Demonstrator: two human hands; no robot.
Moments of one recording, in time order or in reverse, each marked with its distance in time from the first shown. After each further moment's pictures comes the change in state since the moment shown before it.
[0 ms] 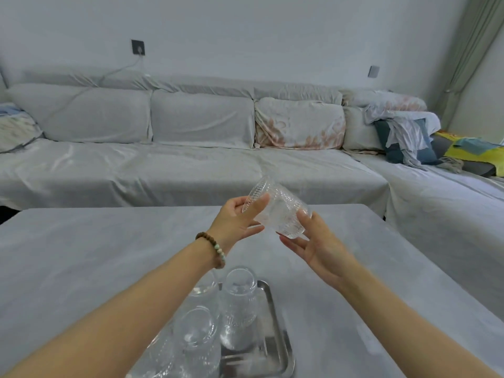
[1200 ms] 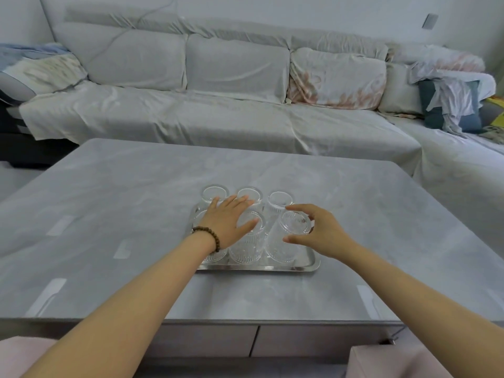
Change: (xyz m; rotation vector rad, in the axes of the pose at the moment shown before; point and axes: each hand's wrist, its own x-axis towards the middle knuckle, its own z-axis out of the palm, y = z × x) left_hand -0.116 -0.105 -0.101 1.450 -0.103 0.124; right_hand -0.087 0.085 0.031 -1.207 -0.121 -0.145
